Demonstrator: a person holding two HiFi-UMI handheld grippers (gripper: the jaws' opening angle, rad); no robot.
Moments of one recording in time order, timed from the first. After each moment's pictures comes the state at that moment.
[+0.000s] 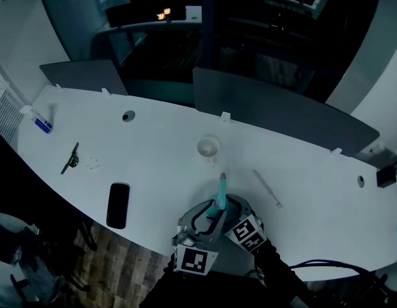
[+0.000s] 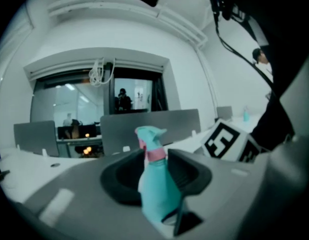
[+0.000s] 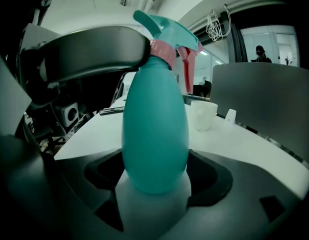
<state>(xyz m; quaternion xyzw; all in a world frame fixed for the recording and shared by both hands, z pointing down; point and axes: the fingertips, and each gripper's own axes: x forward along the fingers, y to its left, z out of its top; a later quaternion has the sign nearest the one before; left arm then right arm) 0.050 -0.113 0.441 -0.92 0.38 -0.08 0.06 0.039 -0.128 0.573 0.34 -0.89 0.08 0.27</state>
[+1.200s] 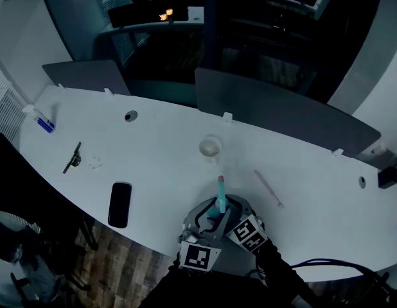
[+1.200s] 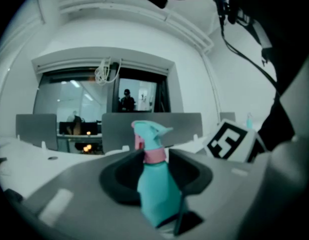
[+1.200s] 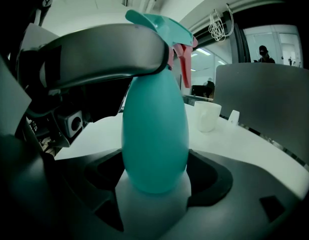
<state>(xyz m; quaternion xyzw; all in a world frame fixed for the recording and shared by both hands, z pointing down) 0.054 -0.119 0.448 -0.92 0.39 -0.05 0.03 0.034 -0.126 0.574 0.33 -0.90 0.07 0.28</state>
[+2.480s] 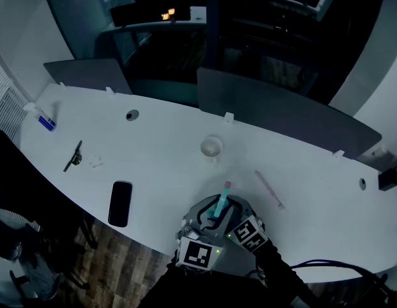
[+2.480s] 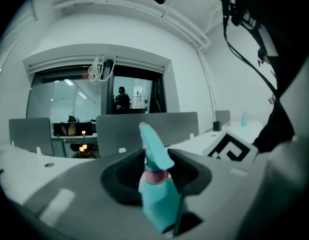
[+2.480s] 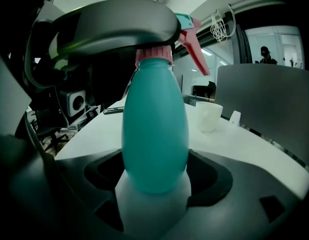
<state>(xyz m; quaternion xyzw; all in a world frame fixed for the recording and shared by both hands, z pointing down) 0.062 -0.122 0.432 -0.93 0.37 -0.09 0.04 0.034 -0.124 0.573 0.32 -0.90 0.07 0.28</state>
